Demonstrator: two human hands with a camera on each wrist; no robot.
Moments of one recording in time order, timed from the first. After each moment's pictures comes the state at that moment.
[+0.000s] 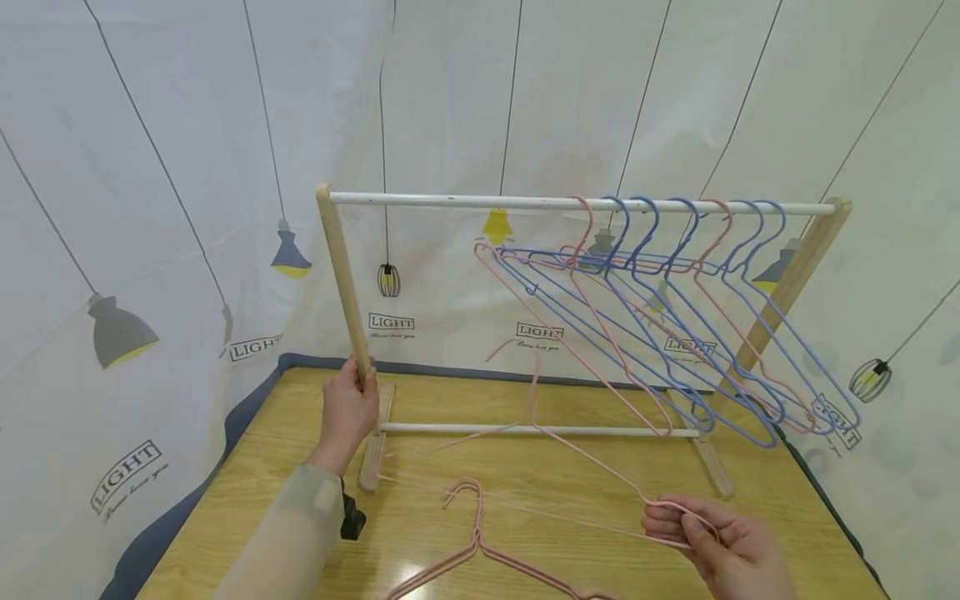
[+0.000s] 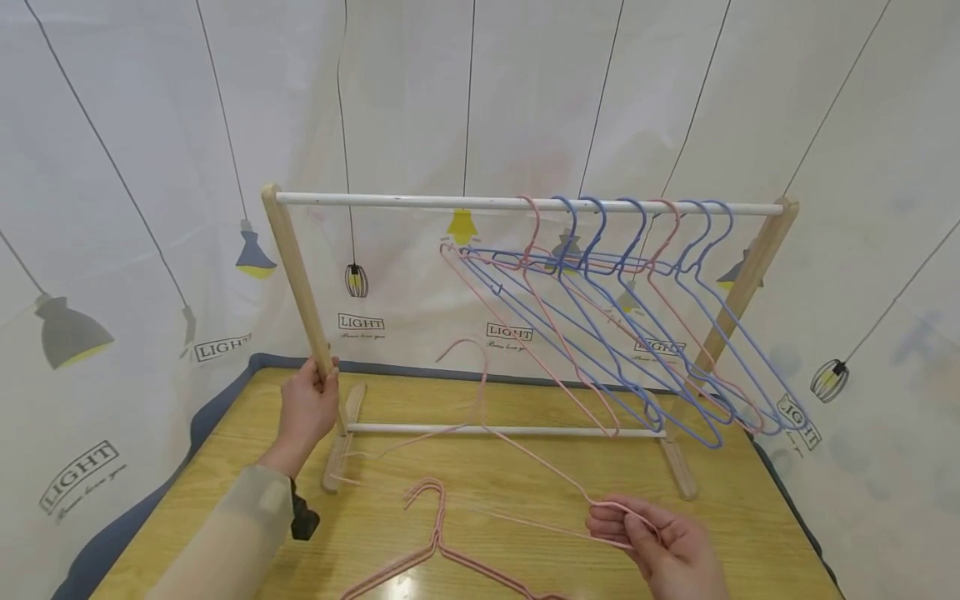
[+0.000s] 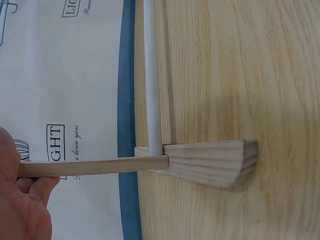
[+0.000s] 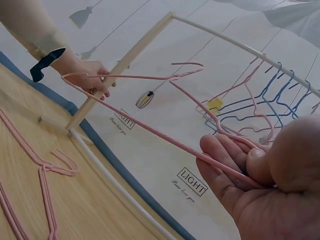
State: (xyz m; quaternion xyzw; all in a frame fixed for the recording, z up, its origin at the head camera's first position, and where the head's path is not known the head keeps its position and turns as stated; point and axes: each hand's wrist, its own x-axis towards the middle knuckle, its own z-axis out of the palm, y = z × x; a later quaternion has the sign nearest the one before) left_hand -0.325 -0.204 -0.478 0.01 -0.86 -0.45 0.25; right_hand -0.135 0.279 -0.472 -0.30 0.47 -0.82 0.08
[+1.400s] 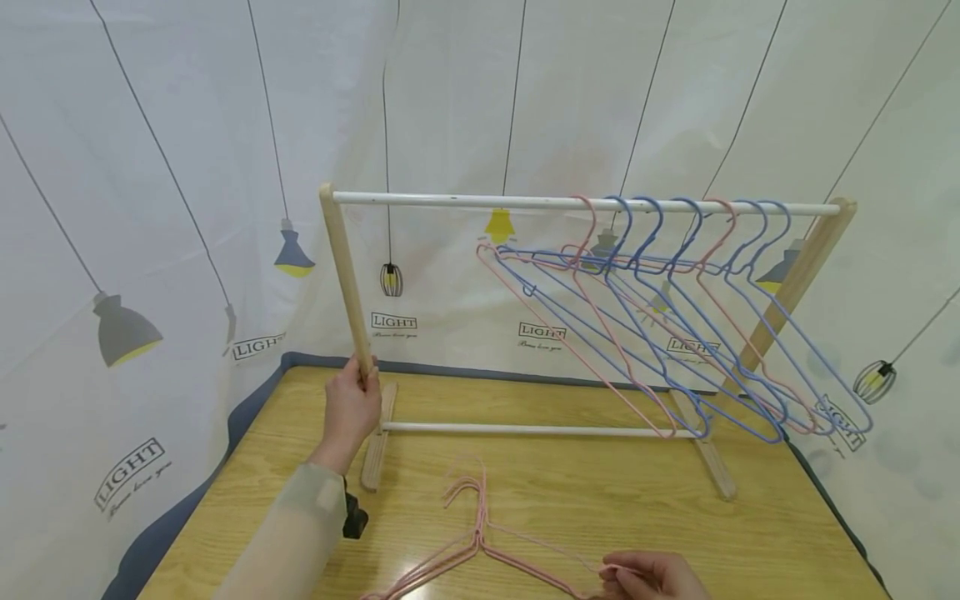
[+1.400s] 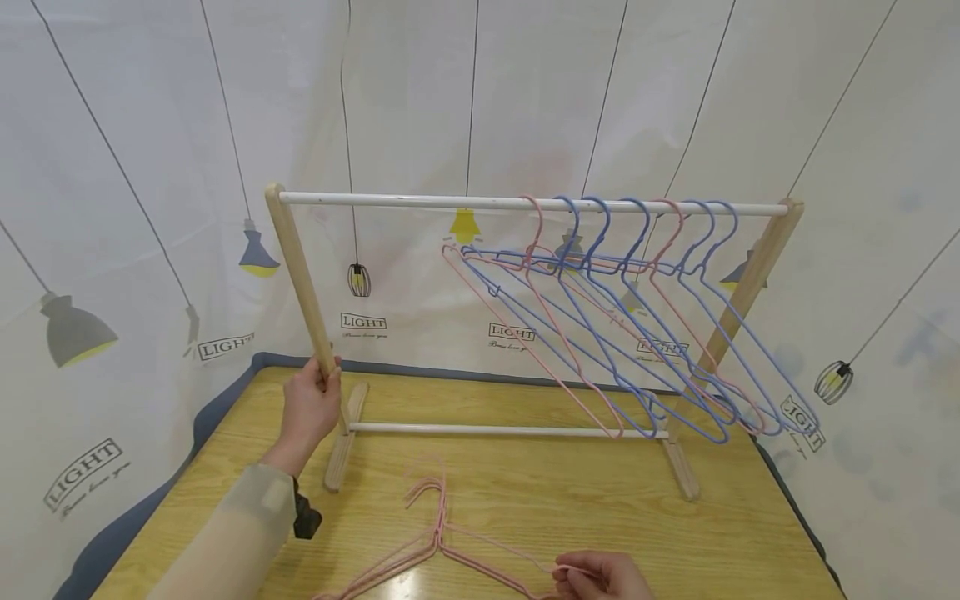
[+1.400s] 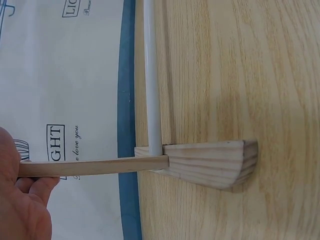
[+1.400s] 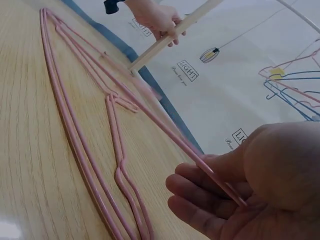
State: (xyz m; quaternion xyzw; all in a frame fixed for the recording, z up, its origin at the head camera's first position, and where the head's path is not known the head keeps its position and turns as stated) left_hand -0.327 -0.205 -0.481 0.00 -0.85 -0.45 0.25; right_hand -0.140 0.261 -0.538 -0.16 0.68 -0.68 0.23
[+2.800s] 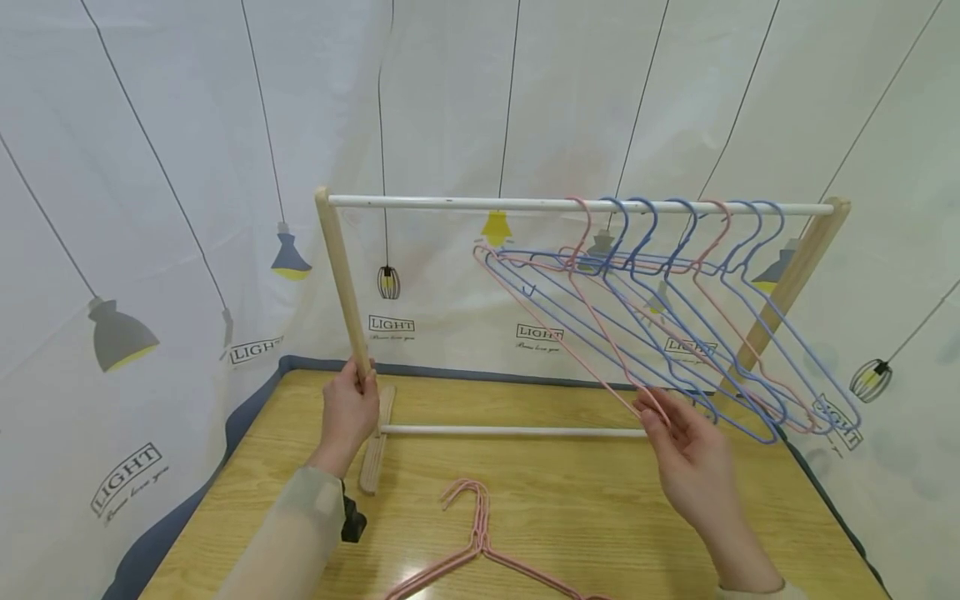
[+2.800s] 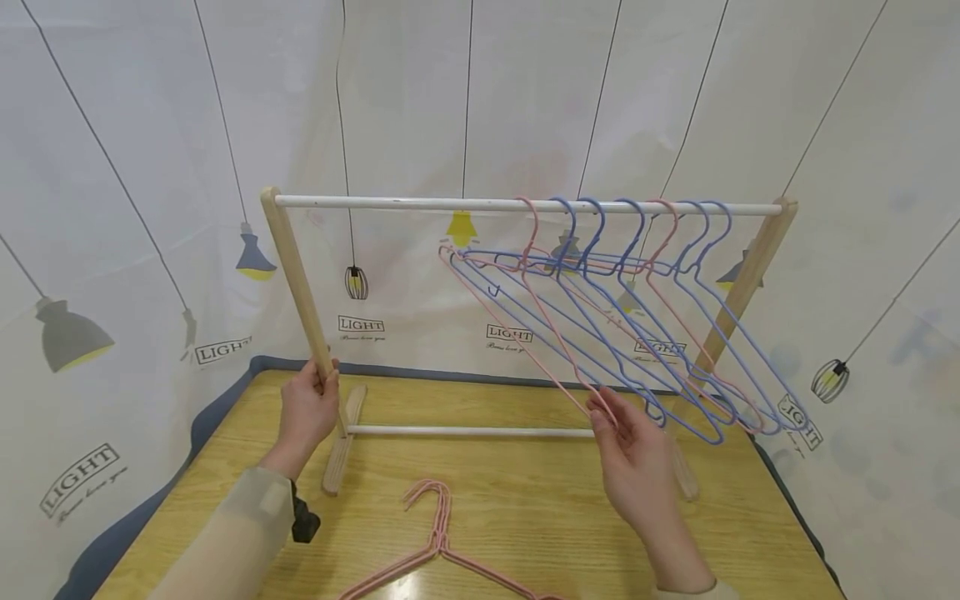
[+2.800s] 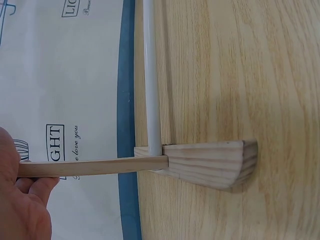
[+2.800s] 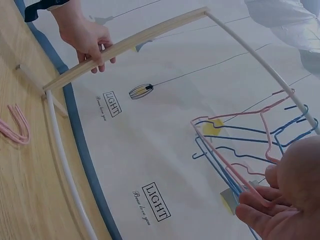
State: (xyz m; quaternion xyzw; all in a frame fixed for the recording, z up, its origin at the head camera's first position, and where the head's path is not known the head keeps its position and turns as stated) left_hand -0.326 -0.203 -0.477 0.02 -0.86 -0.46 0.23; right_hand -0.199 0.230 -0.408 -0.14 0.78 -0.56 -0.26
